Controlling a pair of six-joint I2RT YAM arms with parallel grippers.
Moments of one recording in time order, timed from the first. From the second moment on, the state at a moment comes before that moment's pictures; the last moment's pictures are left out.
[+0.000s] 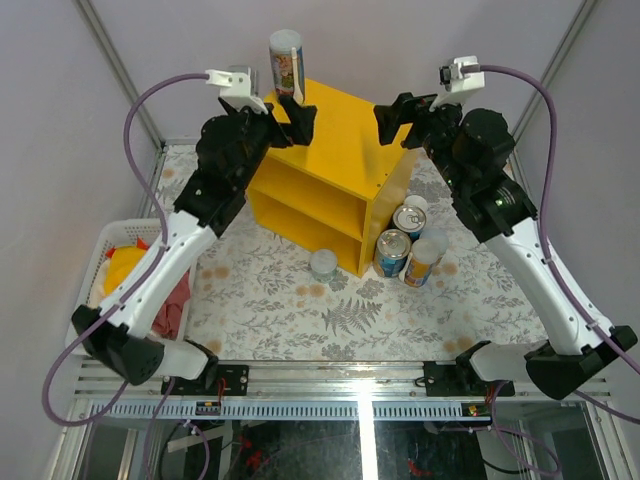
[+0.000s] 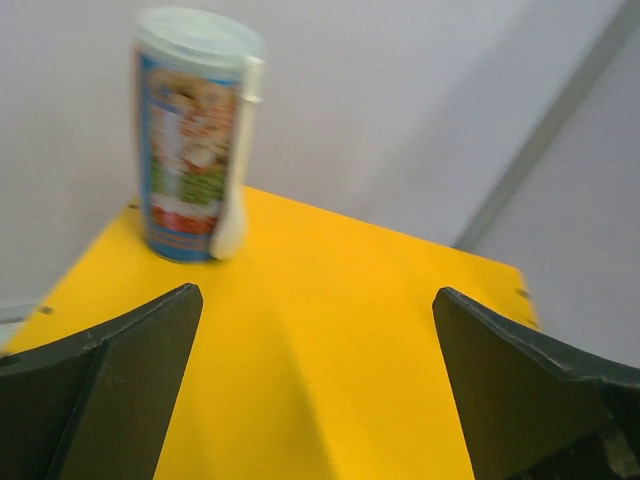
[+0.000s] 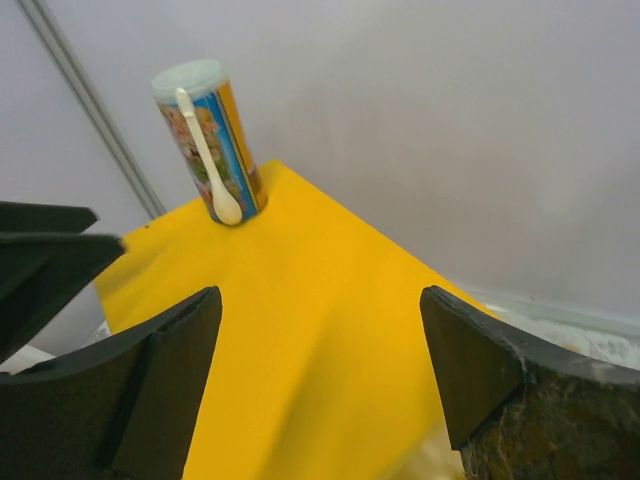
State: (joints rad) left arm -0.47 1.42 1.54 0.01 -0.14 -0.28; right arm 0.54 1.32 1.62 -0.17 0.13 0.14
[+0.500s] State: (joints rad) left arm -1.11 1.06 0.99 0.27 -0.18 -0.17; right arm 0.54 1.15 1.51 -0.40 0.39 0.28
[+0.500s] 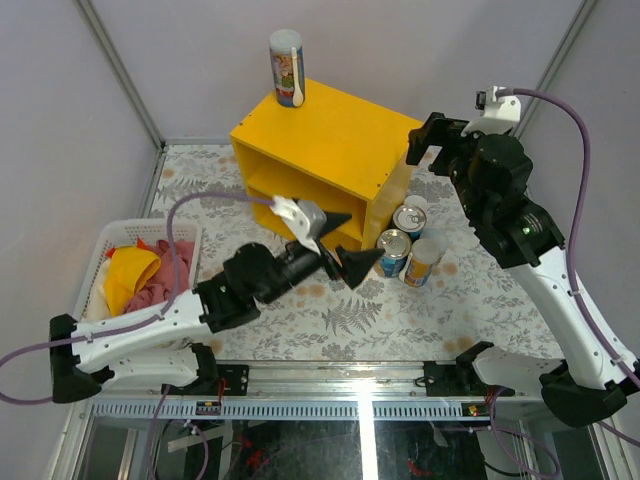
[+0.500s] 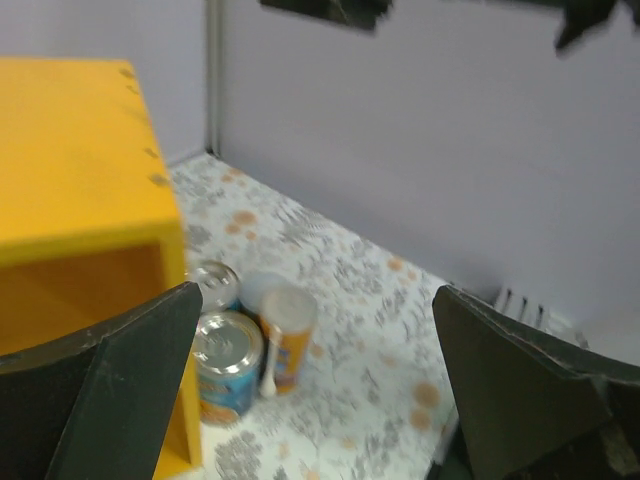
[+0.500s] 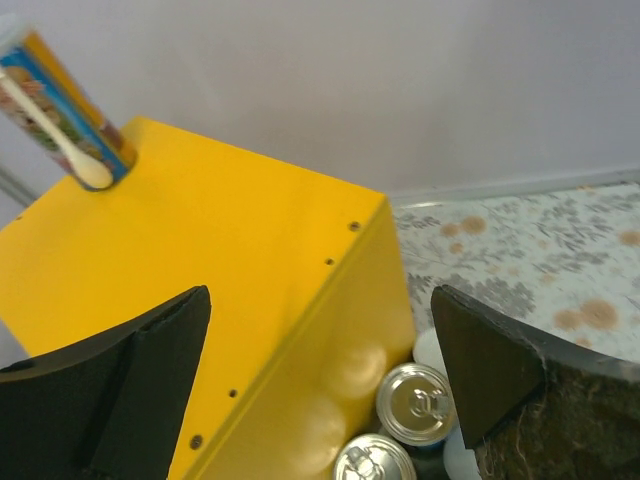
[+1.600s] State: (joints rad) left arm -1.47 1.74 0.81 0.99 -0.71 0.01; right arm 0.18 1.24 1.75 -0.56 0.40 0.37
